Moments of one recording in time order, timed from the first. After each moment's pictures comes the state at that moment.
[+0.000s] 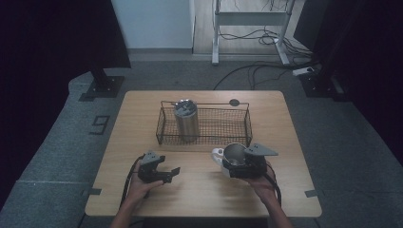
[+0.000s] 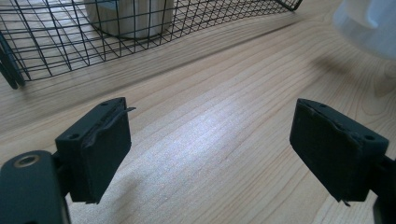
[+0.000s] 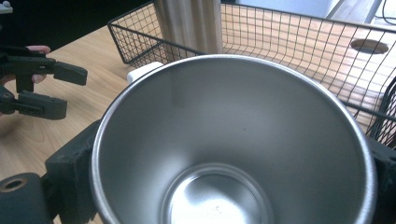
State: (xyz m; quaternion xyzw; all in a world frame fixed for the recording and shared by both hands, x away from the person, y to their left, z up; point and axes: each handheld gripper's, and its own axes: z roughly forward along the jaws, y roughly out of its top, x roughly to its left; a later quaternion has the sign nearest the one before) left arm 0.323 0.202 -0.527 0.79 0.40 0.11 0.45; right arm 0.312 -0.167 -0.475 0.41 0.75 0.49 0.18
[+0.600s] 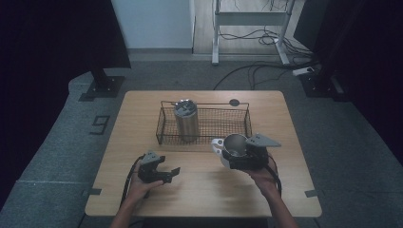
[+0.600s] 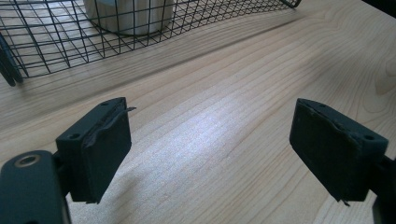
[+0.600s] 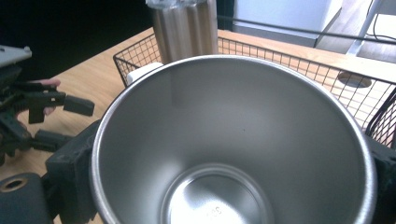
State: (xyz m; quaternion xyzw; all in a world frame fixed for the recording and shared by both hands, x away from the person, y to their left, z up) left arm 0.323 0.201 -0.528 0.79 0.40 0.11 0.45; right arm 0.321 -0.166 -0.438 0.40 0.74 0.51 0.20
